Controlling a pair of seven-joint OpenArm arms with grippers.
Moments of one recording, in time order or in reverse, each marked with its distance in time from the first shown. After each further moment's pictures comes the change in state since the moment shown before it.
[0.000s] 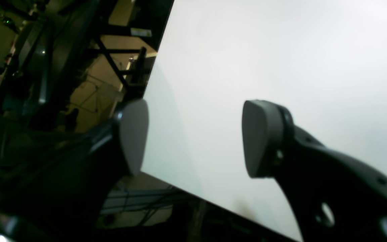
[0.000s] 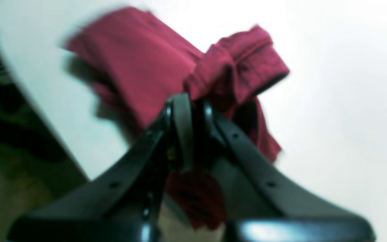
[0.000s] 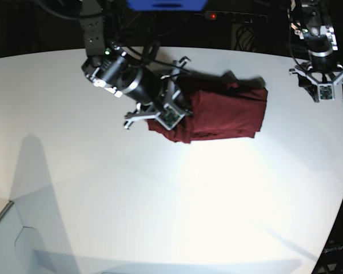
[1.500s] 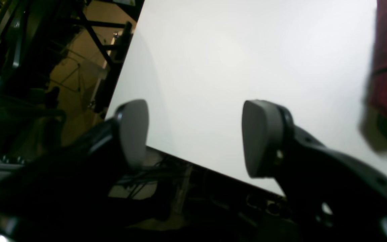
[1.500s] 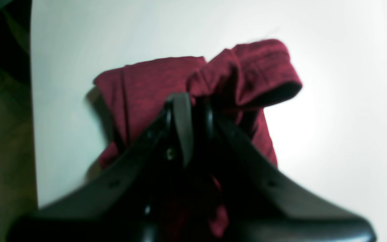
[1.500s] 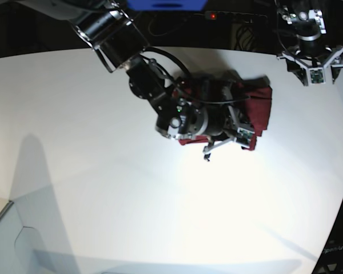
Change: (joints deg) left arm 4.5 6.6 0.0 3.0 0.2 -0.2 -0.2; right arm 27.3 -2.2 -18.7 -38.1 0.1 0.0 13.8
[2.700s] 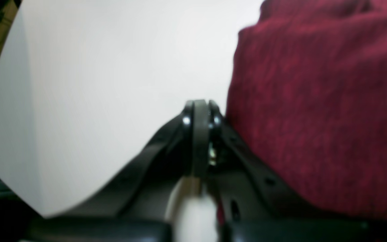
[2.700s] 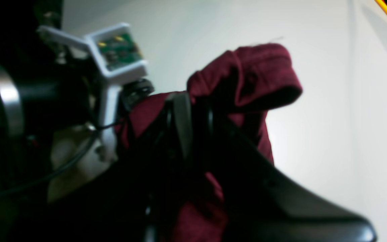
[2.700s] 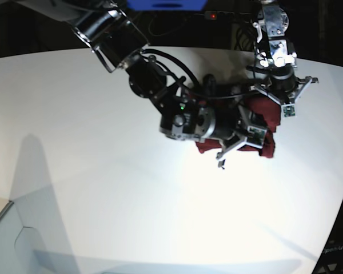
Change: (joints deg) left arm -20.8 4.0 4.7 -21.8 0.5 0.3 3.1; right arm 1.1 0.3 -5.4 6.5 0.0 0.0 4.0
